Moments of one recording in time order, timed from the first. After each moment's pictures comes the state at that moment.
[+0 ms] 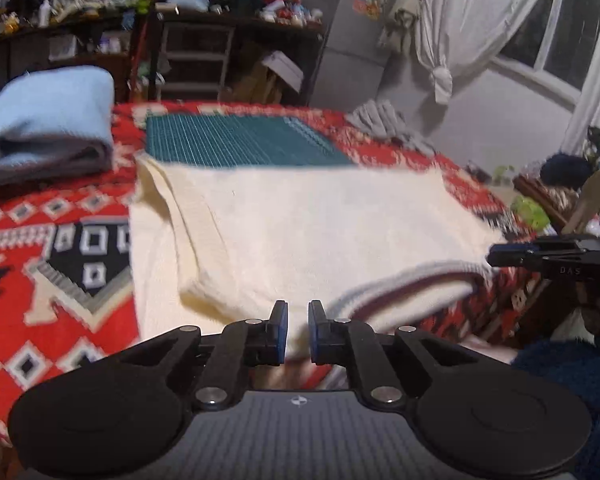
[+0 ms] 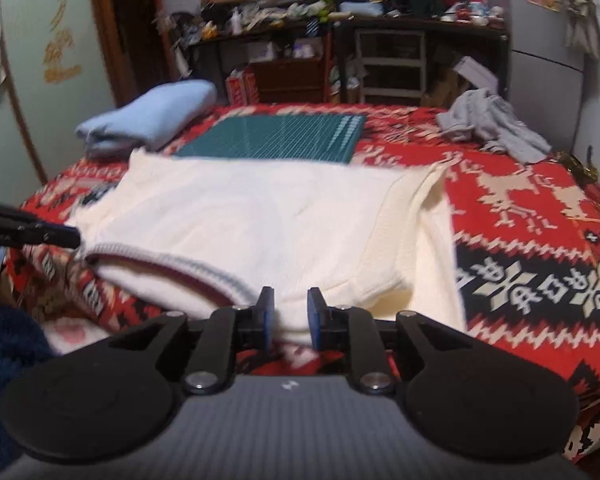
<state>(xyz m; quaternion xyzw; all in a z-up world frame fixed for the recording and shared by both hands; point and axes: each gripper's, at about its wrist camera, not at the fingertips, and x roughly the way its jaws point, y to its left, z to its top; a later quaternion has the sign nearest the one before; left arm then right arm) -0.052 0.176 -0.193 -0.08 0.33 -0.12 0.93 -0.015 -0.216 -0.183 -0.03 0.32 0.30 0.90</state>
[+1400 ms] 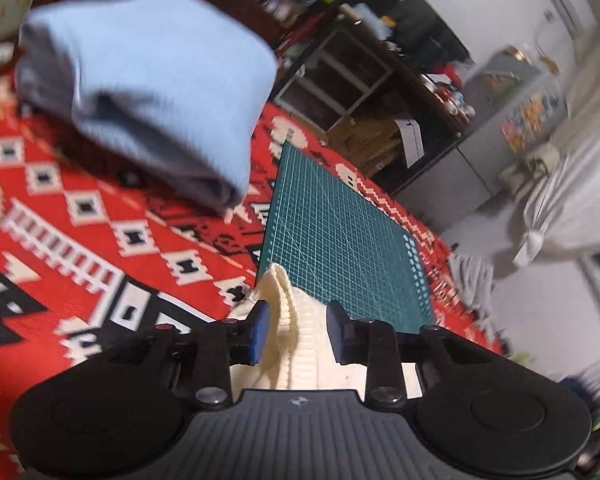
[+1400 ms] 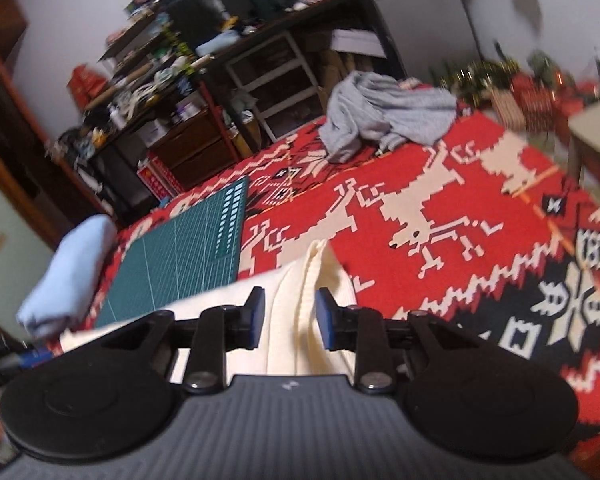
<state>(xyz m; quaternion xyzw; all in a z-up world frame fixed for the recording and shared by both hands) 0.059 0.297 -0.191 -0.38 0.33 0.02 0.86 0.115 -0.269 -0.175 0.22 0.35 0.17 0.89</state>
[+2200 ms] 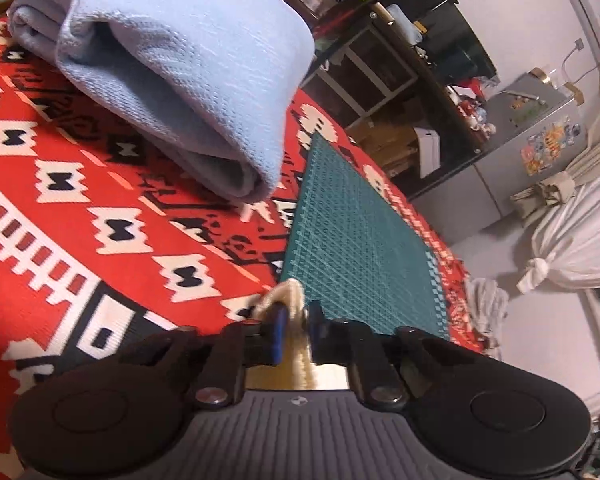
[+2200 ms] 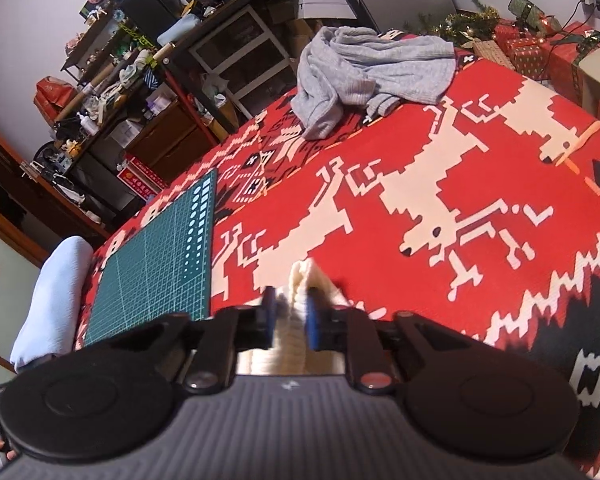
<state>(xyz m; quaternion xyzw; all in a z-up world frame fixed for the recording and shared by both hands) 0.088 0.305 -0.224 -0.40 0.33 0.04 0.86 0.183 -0.247 -0.216 0.25 0.39 0.14 0.87</state>
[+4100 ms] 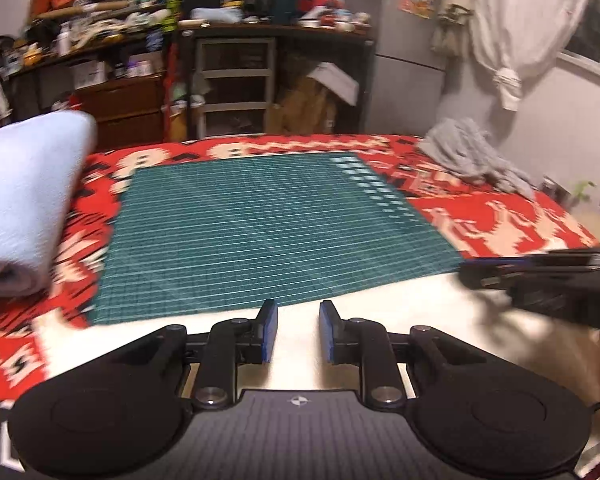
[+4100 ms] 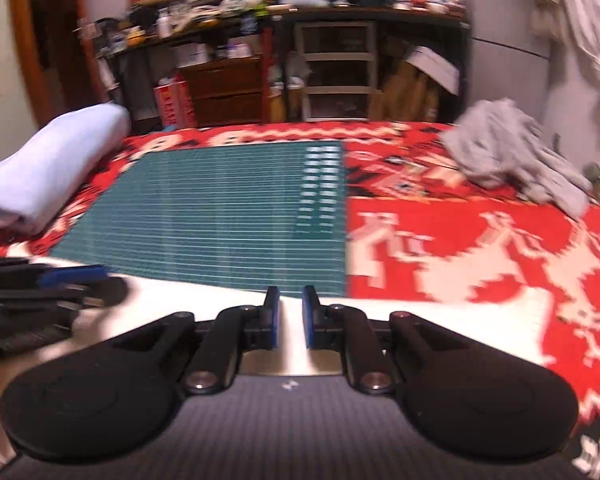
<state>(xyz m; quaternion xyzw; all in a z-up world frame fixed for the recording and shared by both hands) 0.130 0.142 -0.217 -0.04 0.32 -0.01 0.95 0.161 -0.085 -0.212 -0.02 0.34 0.18 0.92</state>
